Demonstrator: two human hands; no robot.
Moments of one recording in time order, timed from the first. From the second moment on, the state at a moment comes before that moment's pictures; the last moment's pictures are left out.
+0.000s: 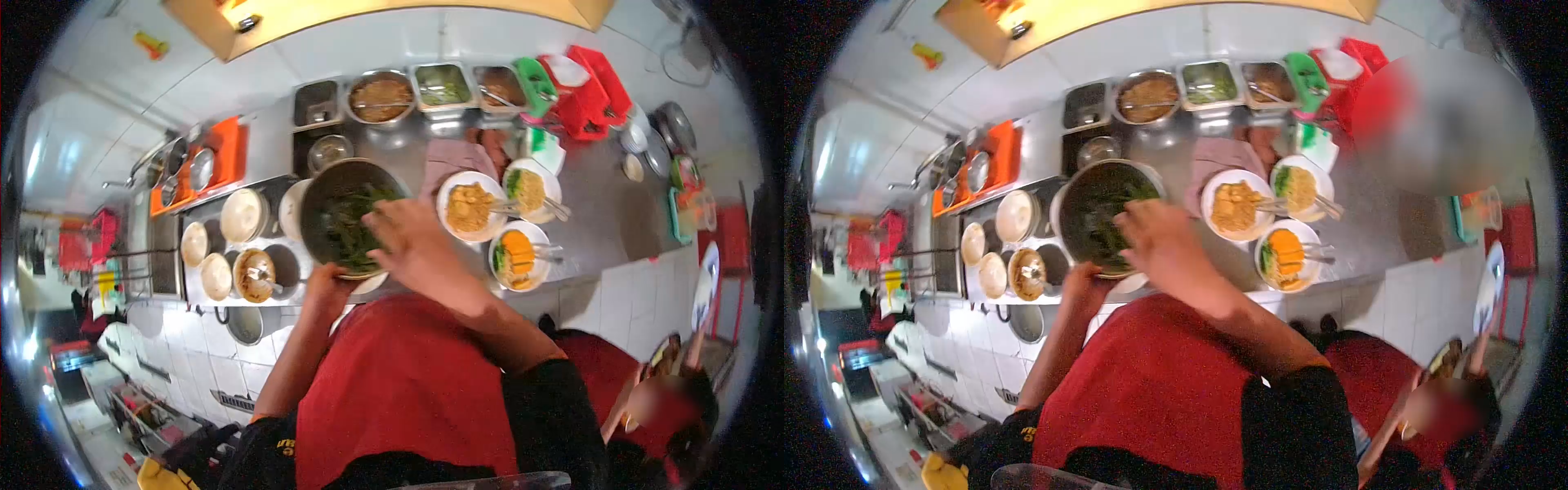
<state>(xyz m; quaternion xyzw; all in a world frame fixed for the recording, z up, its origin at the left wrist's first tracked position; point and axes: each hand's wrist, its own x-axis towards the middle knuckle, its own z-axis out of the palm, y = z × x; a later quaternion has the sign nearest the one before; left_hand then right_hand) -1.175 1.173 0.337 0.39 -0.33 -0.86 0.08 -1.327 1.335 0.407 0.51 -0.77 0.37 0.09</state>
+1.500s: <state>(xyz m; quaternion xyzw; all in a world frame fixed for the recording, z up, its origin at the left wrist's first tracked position) -1.125 1.174 0.285 0.25 -0.59 -0.75 0.17 -1.349 1.404 0.201 -0.24 -0.52 0.79 -0.25</state>
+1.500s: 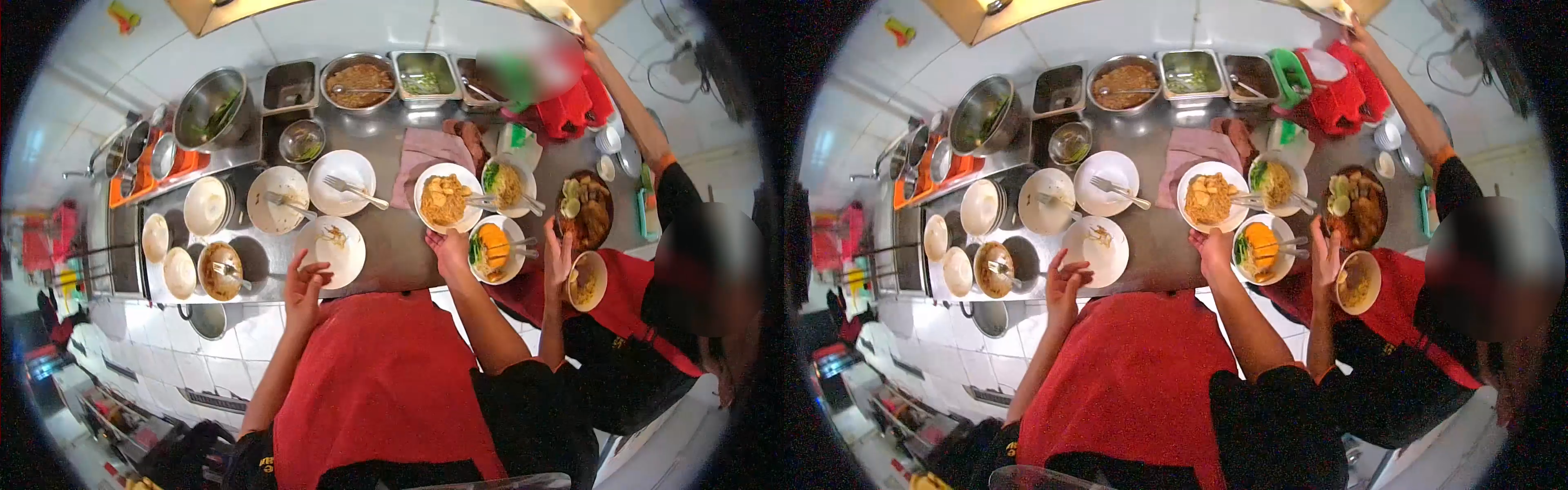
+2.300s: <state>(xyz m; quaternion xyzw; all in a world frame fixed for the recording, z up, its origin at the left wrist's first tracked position) -1.209 1.031 0.309 0.22 -0.44 -0.83 0.28 -1.492 1.319 0.292 0.36 -0.78 0.37 -0.36</state>
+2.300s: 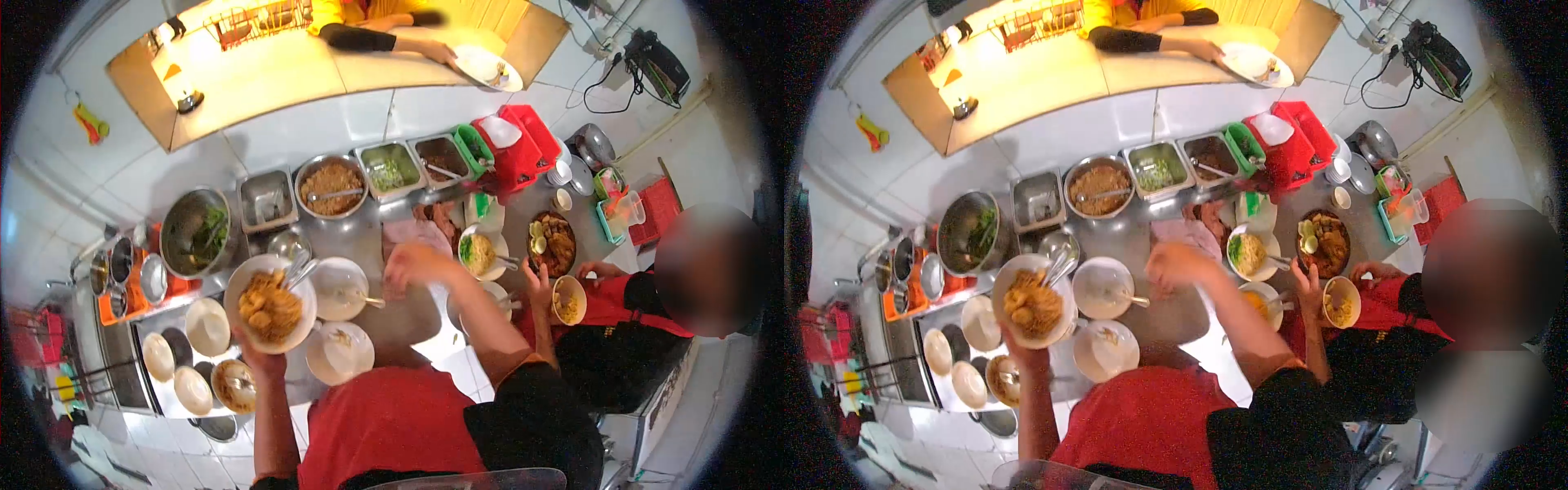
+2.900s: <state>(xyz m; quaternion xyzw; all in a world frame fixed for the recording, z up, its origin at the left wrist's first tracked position) -1.172 1.031 0.318 0.37 -0.28 -0.78 0.41 -1.799 1.354 0.234 0.35 -0.92 -0.14 -0.09</state>
